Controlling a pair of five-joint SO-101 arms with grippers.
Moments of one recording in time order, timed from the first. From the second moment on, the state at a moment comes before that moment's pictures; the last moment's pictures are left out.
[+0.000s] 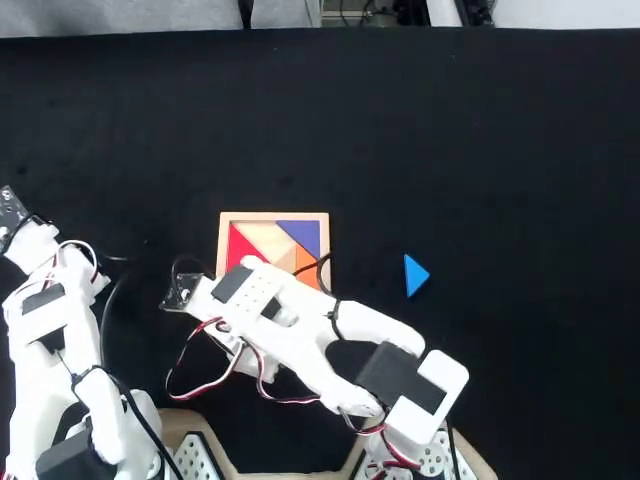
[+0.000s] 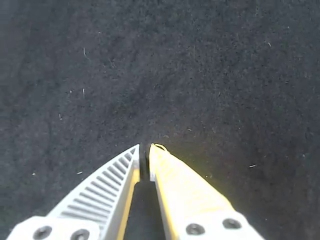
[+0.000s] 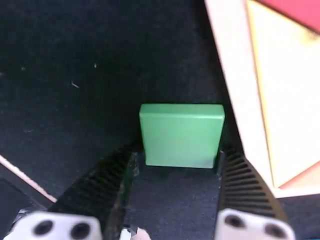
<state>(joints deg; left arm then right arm) -34.8 -28.9 66.2 23.5 10.1 -53.6 10.0 29.1 72.9 14.2</state>
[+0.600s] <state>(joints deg) -34.8 -28.9 66.2 23.5 10.1 -55.6 10.1 27.3 74.2 15.9</state>
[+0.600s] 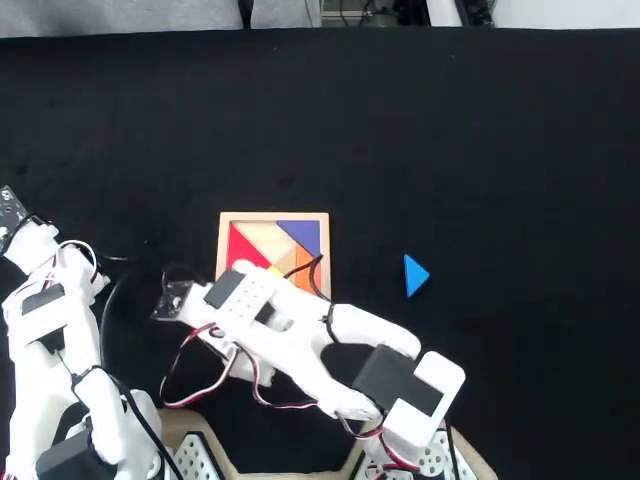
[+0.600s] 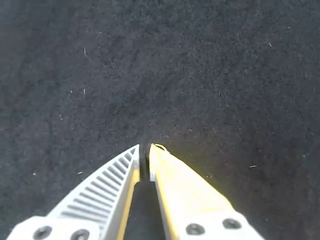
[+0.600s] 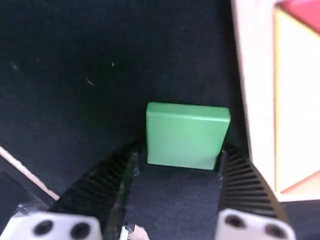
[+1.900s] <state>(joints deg) -34.8 -28.9 66.2 23.5 10.1 -55.0 18.7 16.9 78.9 16.0</state>
